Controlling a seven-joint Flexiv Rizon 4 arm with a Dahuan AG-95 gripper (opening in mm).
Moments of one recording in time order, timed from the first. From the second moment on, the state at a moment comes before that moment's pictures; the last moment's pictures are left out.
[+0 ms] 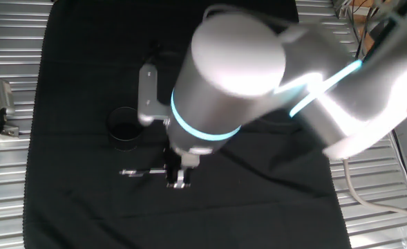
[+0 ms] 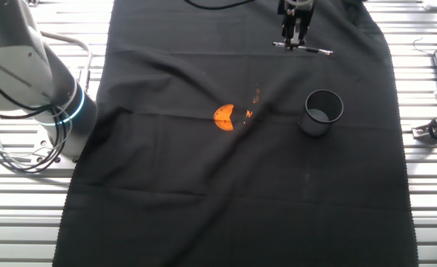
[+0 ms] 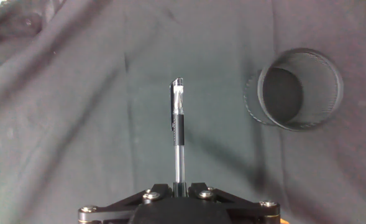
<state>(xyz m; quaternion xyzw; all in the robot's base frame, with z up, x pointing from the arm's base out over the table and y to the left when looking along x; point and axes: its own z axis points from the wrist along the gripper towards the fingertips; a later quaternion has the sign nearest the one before) 0.520 0.151 0.150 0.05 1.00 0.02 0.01</state>
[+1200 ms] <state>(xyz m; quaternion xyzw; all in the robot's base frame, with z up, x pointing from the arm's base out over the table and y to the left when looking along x) 0.493 0.098 0.157 0.03 1.00 0.03 0.01</state>
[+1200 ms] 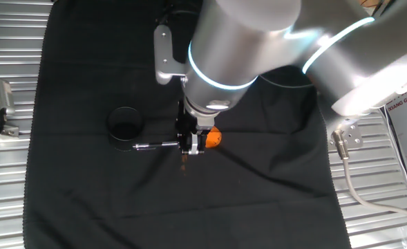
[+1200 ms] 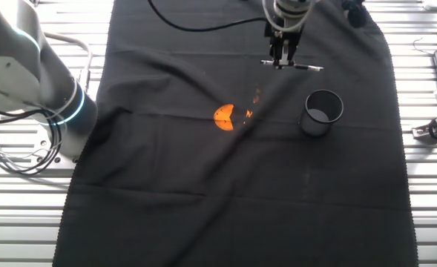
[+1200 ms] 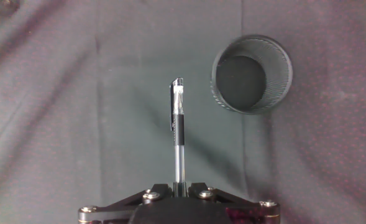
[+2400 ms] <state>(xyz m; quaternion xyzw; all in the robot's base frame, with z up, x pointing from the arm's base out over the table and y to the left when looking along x) 0.497 0.057 0.151 0.01 1.00 0.03 0.01</state>
